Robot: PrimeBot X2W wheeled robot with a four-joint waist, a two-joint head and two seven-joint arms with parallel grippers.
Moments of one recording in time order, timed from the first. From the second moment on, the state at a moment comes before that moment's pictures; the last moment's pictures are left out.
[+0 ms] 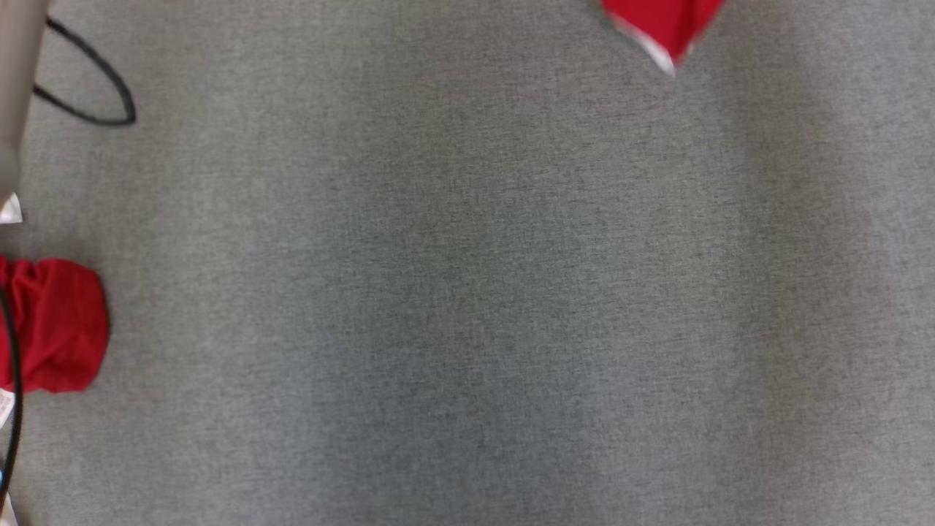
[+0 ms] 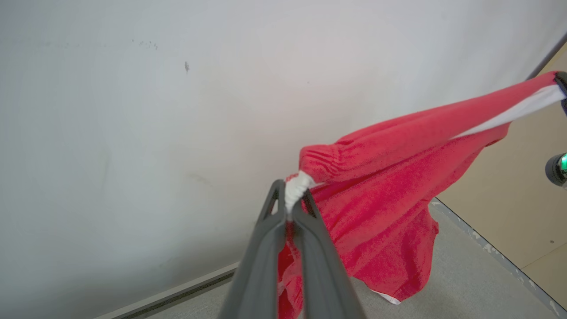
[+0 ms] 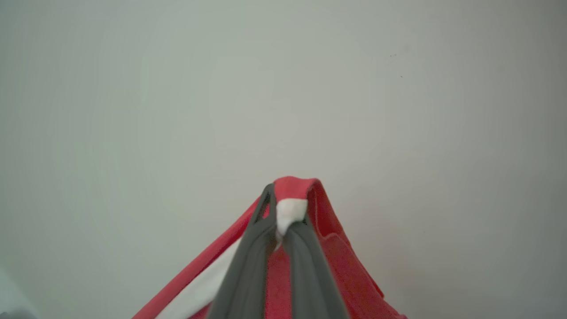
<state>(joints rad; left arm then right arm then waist) -1.62 0.42 -0.67 0.75 -1.02 -0.13 0.29 -1.67 -0.28 0.55 0.87 1.37 0.13 -0.09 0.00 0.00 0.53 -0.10</state>
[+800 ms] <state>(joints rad) -1.30 0.56 -0.95 0.53 -1.27 -0.13 0.28 -1.28 -0.41 0.78 0.64 1.38 0.13 -0.03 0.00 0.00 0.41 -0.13</state>
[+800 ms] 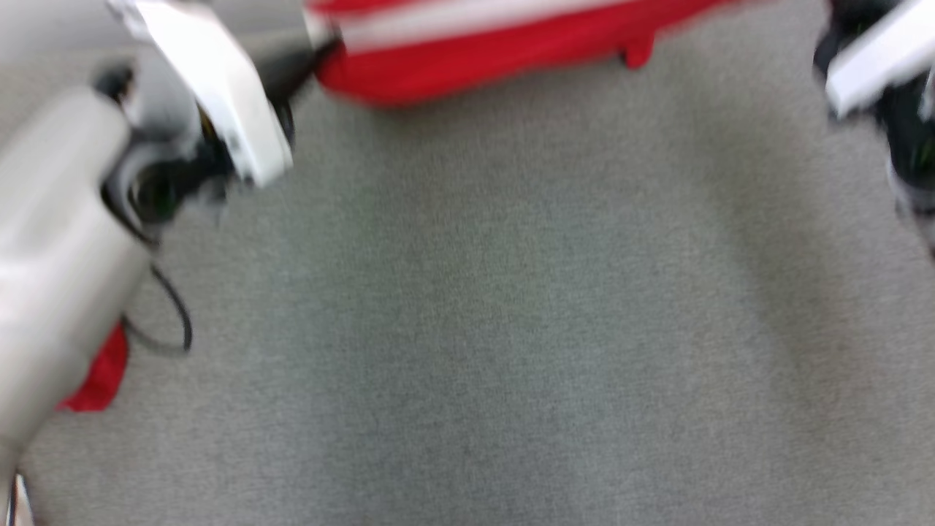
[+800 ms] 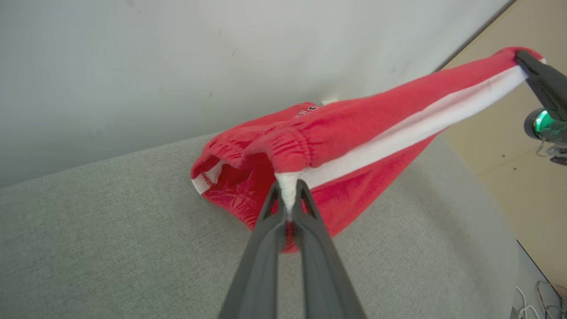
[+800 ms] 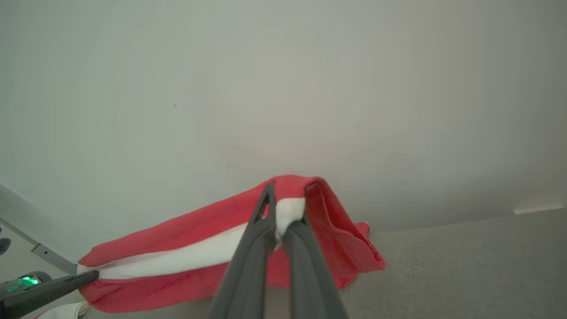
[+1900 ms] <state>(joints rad) -0.76 0.86 -1.19 -0.06 -1.77 -0.10 0.68 -0.73 -0.87 1.04 0.22 1.64 0.13 0.63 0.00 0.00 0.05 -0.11</state>
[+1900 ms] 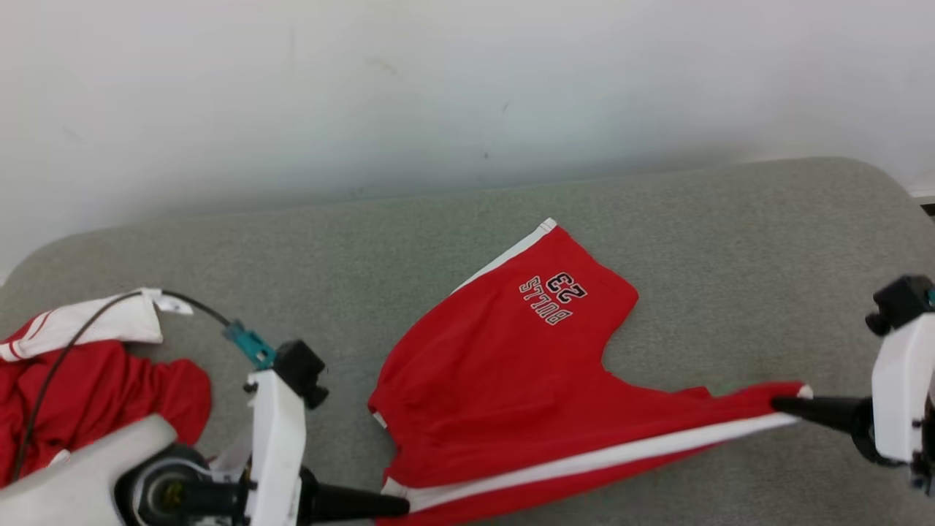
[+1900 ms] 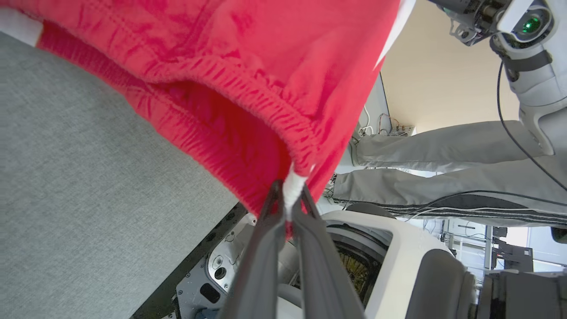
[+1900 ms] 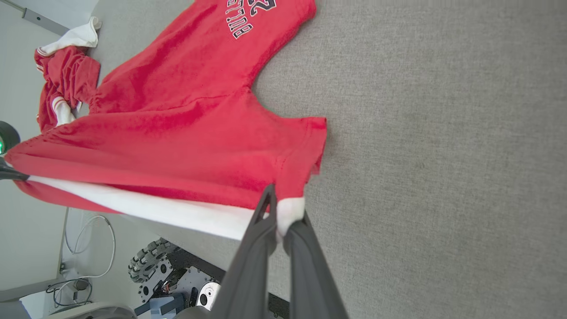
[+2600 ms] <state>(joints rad) -1.08 0.66 -1.05 0.25 -1.93 -0.10 0.90 -1.34 -0.51 1.13 0.87 1.69 0.13 0.96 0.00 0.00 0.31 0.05</state>
